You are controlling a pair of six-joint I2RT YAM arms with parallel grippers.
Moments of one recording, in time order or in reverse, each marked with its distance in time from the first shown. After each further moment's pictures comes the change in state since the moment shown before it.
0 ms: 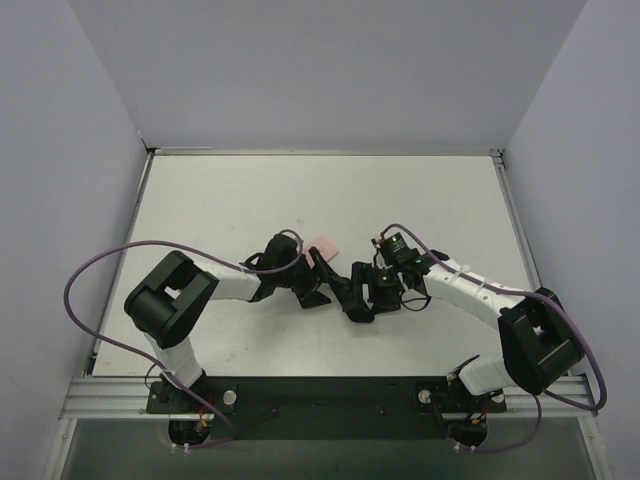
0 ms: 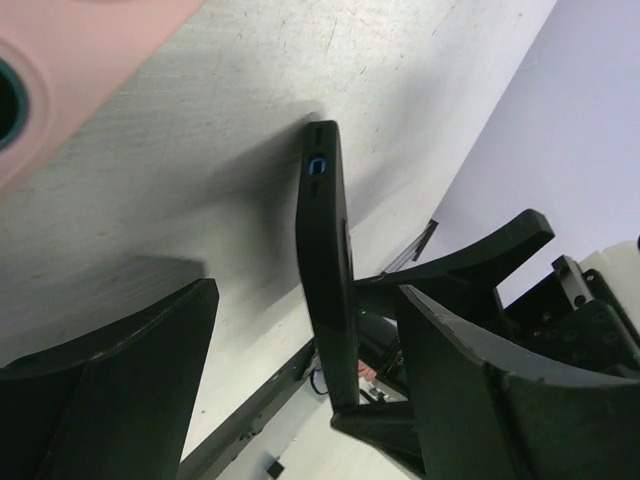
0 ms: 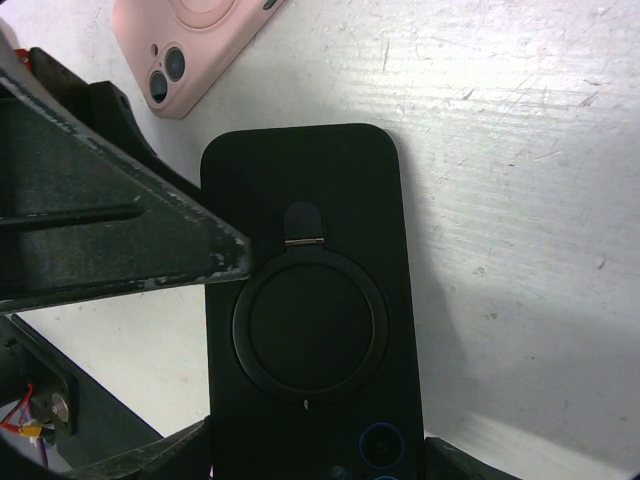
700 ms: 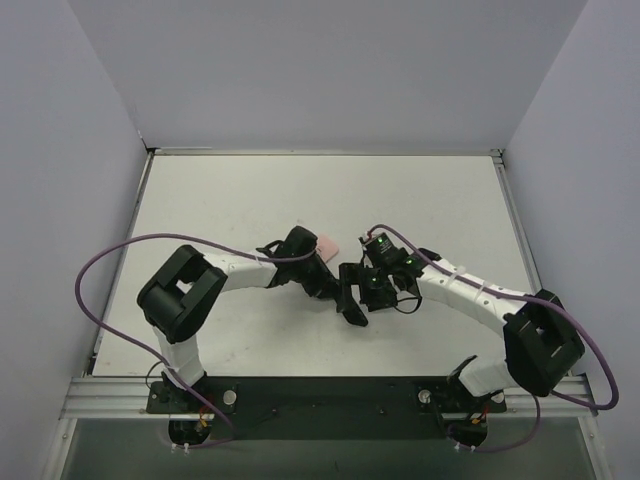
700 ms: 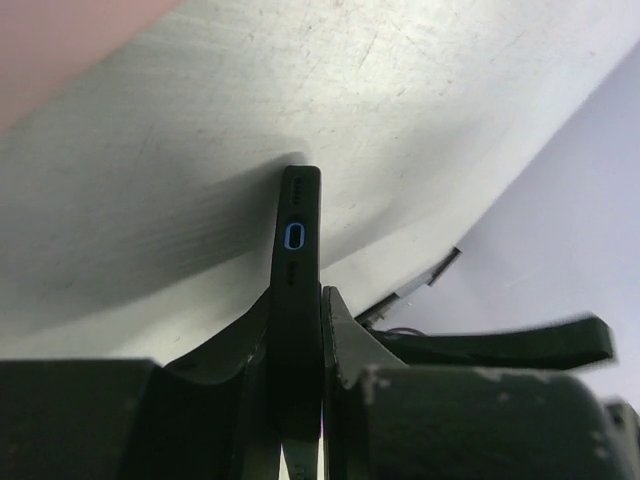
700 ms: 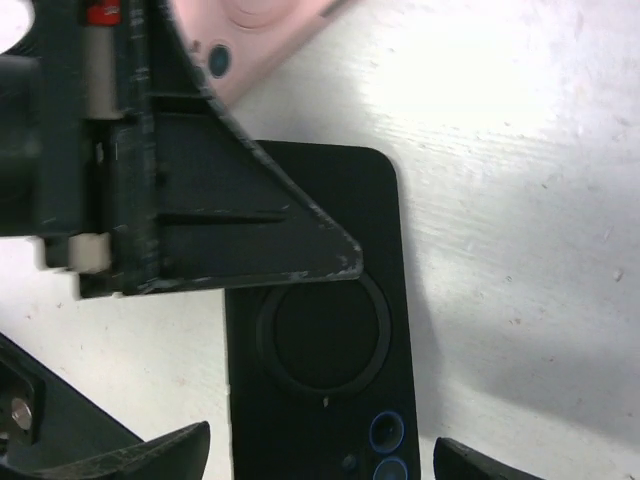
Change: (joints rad) left arm -0.056 0.088 0.166 -0.205 -0.049 -0.083; right arm 0.085 0.000 0.051 -0.050 0.093 0.015
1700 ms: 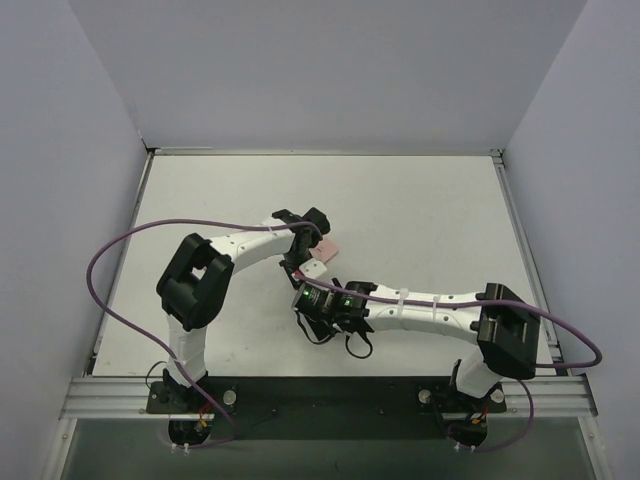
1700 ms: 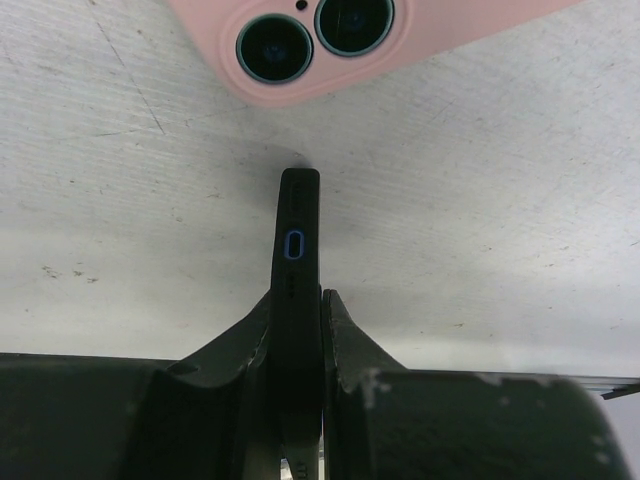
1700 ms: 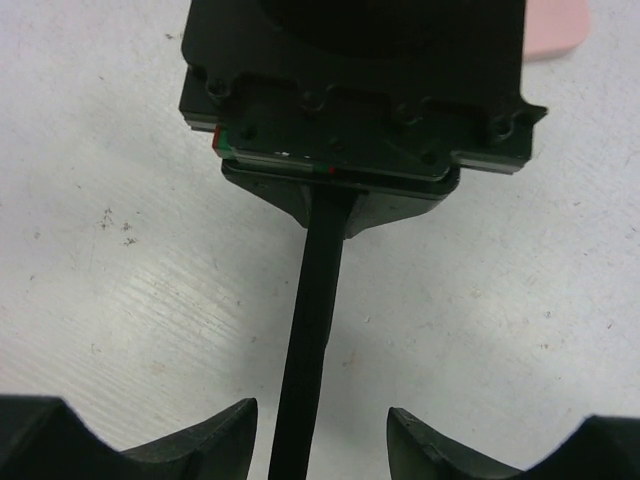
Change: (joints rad) left arm -0.006 0.122 0.512 -1.049 -0.271 0.238; right arm 0.549 0.176 0.257 -0.134 0.673 -0.059
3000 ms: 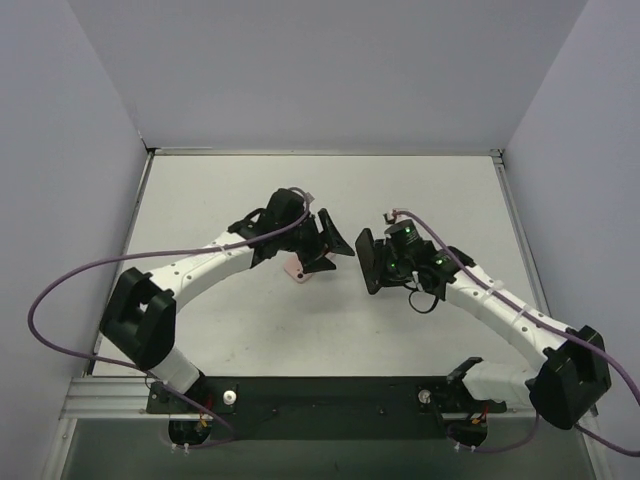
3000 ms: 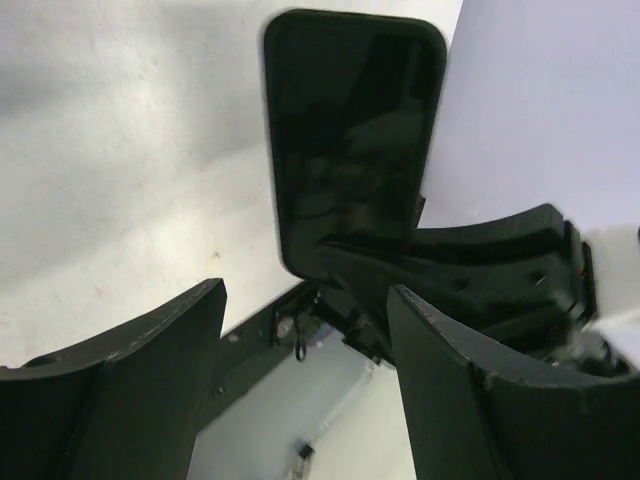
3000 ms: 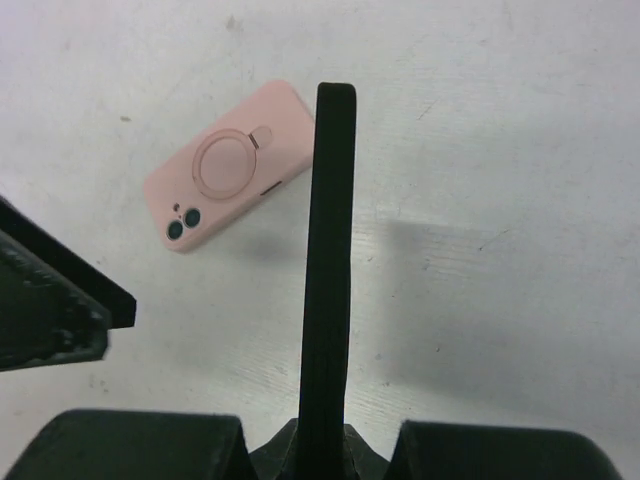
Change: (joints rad) left arm 0.042 -0.329 -0.194 0.613 0.295 0.037; right arm -0.532 -0.357 -0.171 0.080 -0.298 -0.043
